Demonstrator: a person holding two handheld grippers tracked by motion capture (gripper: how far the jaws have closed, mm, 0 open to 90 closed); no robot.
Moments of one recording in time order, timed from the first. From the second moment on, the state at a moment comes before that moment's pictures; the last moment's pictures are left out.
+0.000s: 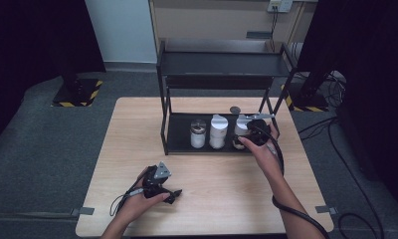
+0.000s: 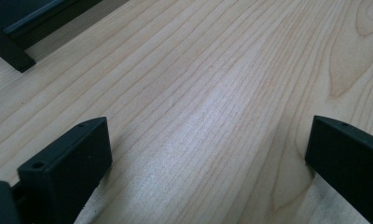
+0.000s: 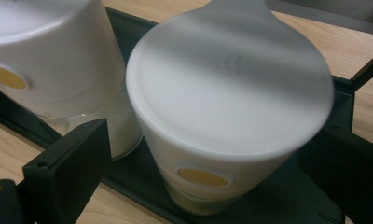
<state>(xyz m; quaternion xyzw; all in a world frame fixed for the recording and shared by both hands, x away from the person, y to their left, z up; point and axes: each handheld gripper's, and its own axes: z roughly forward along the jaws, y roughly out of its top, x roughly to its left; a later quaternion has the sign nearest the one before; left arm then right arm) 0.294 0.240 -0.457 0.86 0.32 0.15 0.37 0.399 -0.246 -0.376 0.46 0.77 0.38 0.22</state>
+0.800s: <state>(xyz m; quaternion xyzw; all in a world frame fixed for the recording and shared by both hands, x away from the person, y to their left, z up) 0.294 0.240 -0.457 0.86 0.32 0.15 0.37 0.387 -0.253 -0.366 0.45 0.77 0.39 0.23</state>
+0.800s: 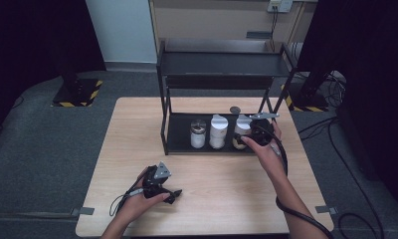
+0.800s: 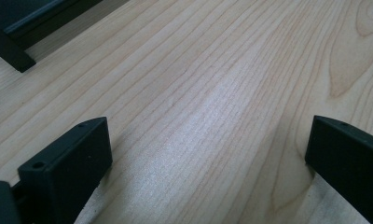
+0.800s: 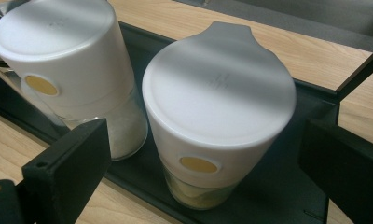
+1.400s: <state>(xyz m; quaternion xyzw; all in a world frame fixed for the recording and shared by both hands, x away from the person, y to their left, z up) 0.294 0.240 -0.457 0.86 0.32 0.15 0.37 0.379 -0.259 -0.361 0.44 0.77 0.40 0.24</state>
